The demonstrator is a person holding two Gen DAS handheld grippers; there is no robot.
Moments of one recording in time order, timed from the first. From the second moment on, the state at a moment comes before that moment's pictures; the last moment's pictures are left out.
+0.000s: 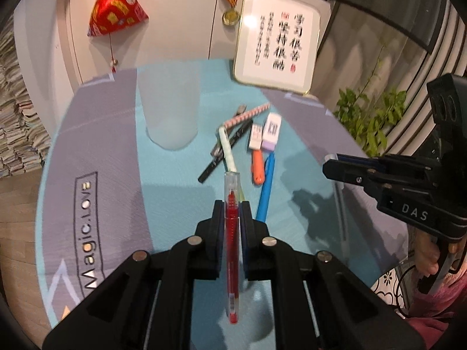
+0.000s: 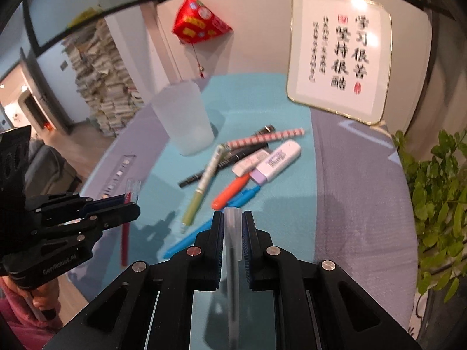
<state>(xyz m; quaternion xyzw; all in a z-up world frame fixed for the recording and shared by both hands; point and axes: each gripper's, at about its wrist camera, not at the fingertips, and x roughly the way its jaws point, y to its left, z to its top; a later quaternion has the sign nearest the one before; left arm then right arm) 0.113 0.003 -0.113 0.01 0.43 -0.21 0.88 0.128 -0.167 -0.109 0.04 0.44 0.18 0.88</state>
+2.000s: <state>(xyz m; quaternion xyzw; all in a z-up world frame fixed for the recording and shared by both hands) 0.232 0.025 -0.057 0.00 0.32 -0.07 0.94 0.173 -0.229 -0.144 0.17 0.50 0.06 0.85</state>
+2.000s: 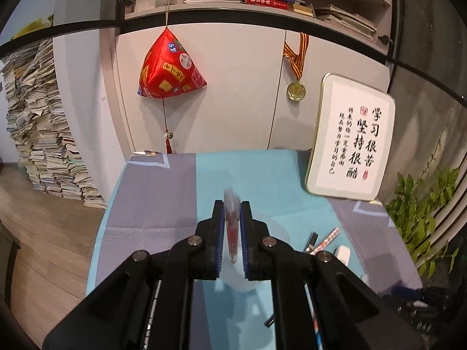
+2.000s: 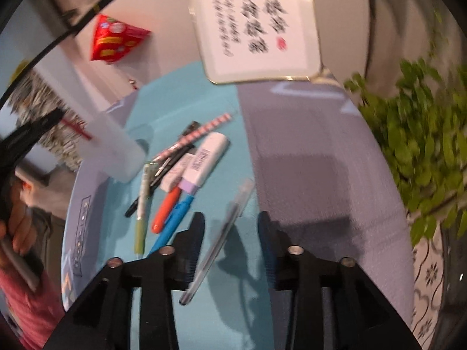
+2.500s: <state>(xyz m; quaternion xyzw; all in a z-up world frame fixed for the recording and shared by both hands) 0.197 0.051 -0.057 -0.02 0.29 -0.09 0.95 0.213 -0.205 -0.174 0.15 0.55 -0.02 0.82</state>
